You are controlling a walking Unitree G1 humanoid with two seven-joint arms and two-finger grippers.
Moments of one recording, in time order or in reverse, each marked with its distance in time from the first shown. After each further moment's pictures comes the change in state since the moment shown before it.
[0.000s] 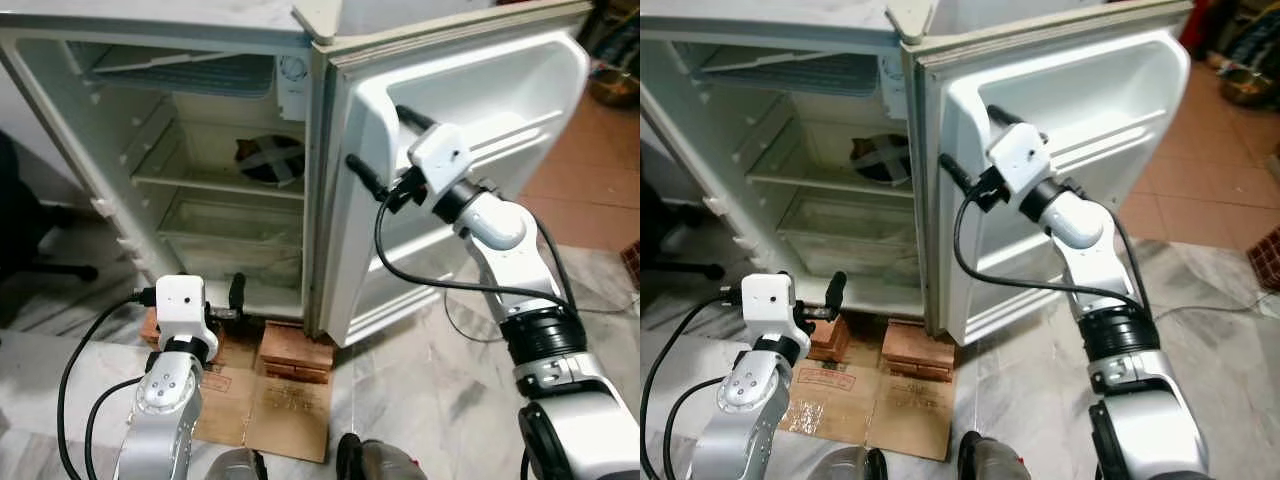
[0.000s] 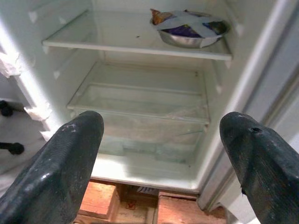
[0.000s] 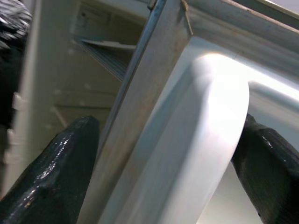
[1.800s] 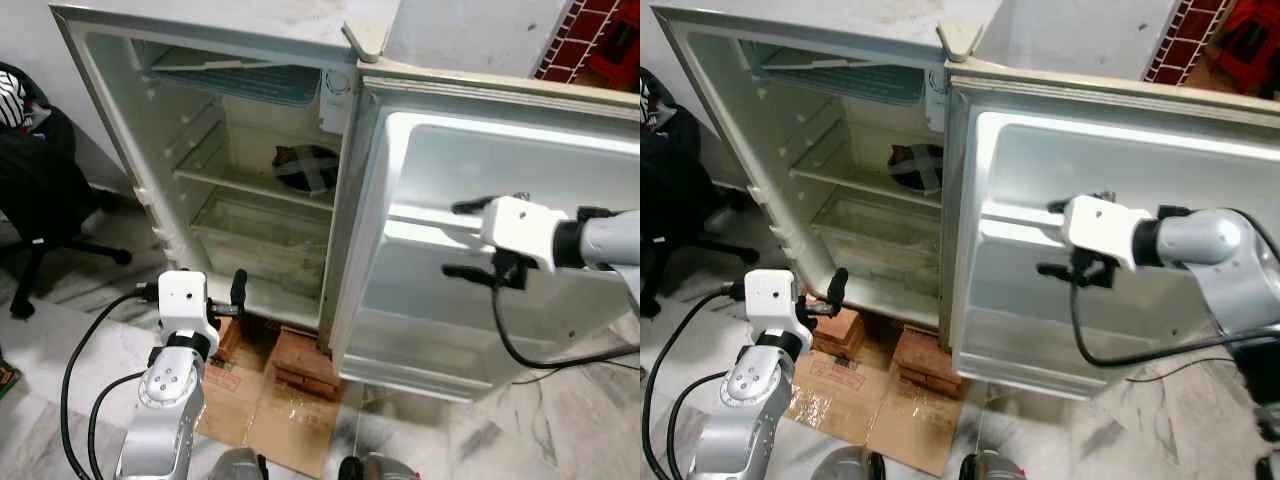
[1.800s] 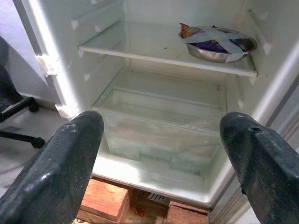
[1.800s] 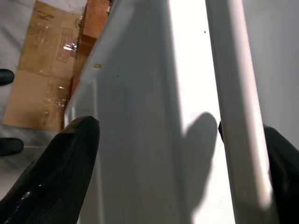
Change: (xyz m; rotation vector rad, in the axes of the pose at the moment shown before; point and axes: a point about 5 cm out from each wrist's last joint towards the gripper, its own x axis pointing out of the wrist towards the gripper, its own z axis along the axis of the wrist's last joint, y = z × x) left arm 0.005 -0.002 0.001 0.000 -0.009 -0.011; right arm -0.124 -0.044 -0.015 -0.246 0.667 0.535
